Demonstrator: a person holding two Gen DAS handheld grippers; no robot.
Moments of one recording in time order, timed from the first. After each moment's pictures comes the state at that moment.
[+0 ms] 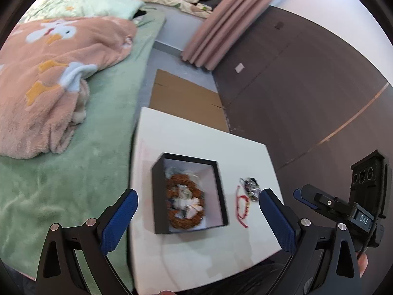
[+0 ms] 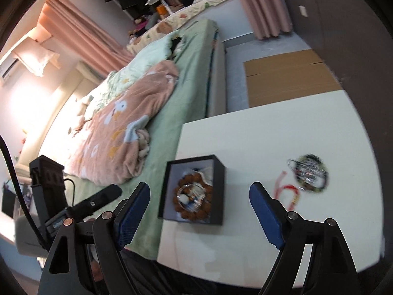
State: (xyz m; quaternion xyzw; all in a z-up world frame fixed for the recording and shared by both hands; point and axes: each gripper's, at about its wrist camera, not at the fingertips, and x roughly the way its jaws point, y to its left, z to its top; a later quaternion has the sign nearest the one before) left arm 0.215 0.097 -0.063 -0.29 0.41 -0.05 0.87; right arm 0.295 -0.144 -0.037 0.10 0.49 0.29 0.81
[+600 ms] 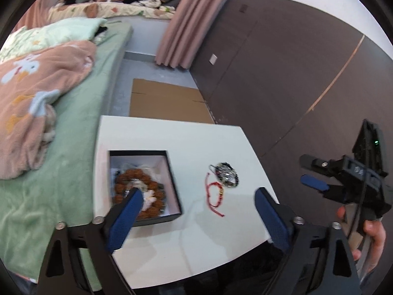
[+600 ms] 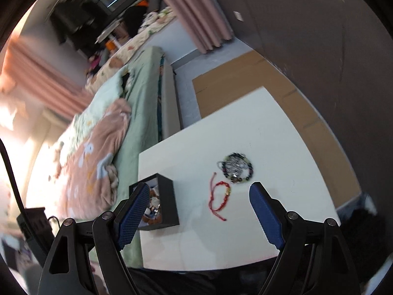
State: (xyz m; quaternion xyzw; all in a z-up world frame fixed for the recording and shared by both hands) left arm 0.217 0.006 -0.042 -0.20 0.41 -0.09 0.89; right arm 0.297 -0.255 -0.035 0.19 0.50 0.16 0.83
